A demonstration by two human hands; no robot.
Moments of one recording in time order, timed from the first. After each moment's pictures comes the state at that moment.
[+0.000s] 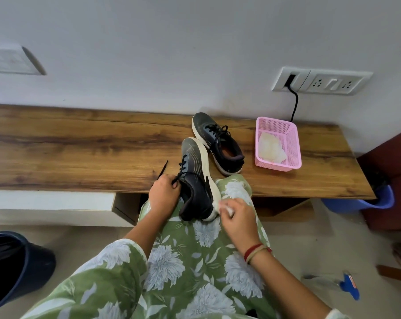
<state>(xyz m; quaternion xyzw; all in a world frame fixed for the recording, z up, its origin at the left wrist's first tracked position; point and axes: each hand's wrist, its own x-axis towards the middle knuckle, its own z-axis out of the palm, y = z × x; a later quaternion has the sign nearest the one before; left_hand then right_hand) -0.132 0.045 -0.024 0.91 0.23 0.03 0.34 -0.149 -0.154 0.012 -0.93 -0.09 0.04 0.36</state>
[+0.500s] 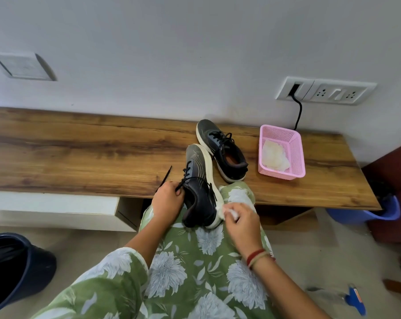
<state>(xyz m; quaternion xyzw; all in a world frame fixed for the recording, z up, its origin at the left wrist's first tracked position) -0.134 0.045 -0.024 0.91 0.22 0.04 0.35 -0.145 -0.154 0.007 -0.92 -0.07 0.02 0.38</state>
